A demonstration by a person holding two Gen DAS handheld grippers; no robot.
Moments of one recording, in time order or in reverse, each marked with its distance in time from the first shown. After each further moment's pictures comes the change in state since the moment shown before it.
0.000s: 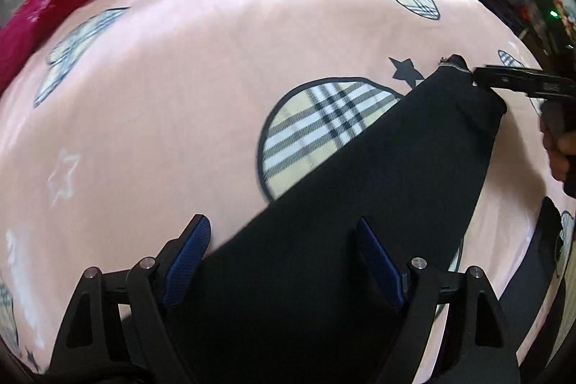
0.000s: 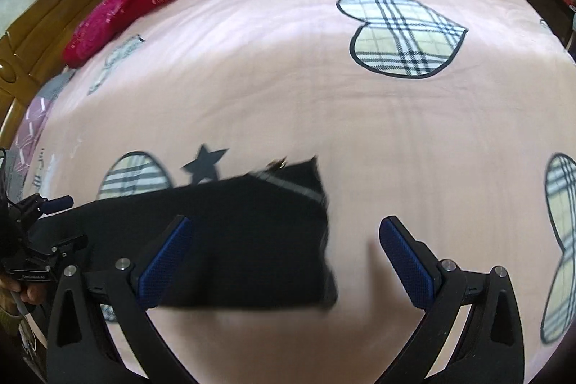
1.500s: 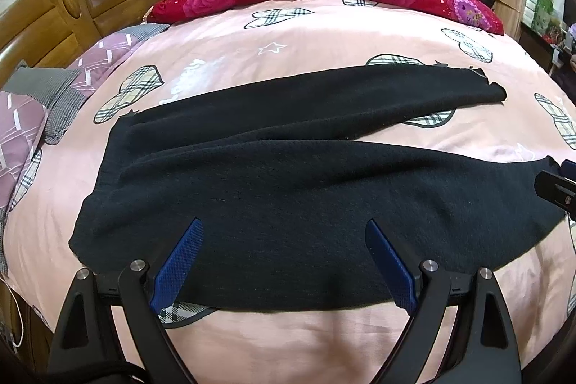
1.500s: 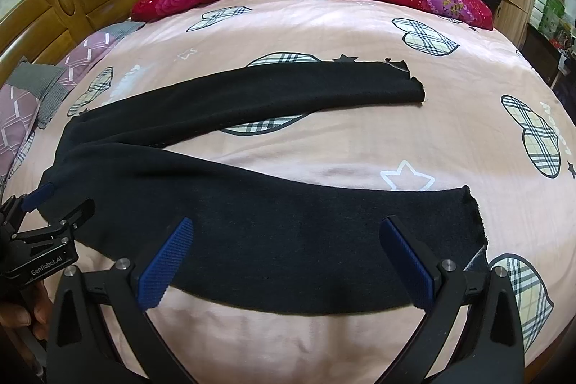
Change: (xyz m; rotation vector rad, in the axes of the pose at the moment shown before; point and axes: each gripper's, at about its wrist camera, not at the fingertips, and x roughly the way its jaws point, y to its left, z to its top) left arm -0.160 -0.091 -0.272 -0.422 -0.261 0.434; right arm -0.133 0.161 -0.234 -0.156 -0.158 -0.050
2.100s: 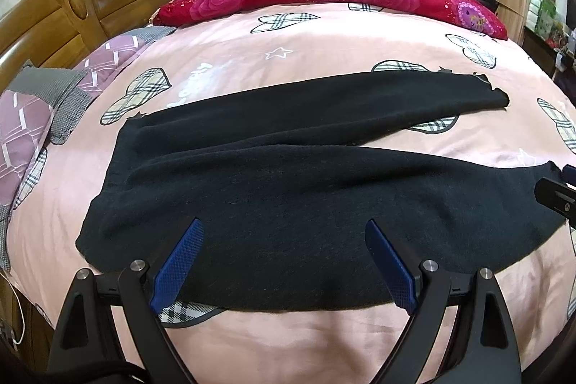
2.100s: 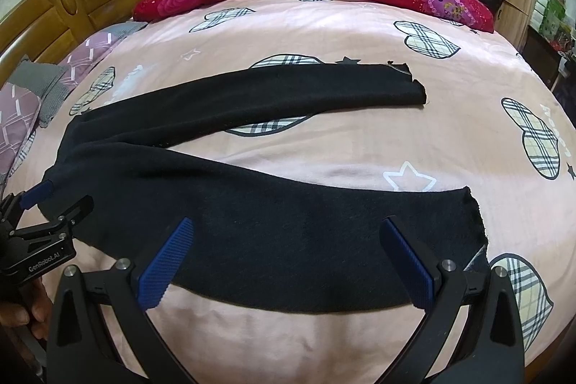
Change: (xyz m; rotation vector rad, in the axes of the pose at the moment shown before) left arm -0.006 0.001 0.001 -0.018 -0.014 0.018; right arm -0.003 0.004 0.000 -0.007 -0.004 0.000
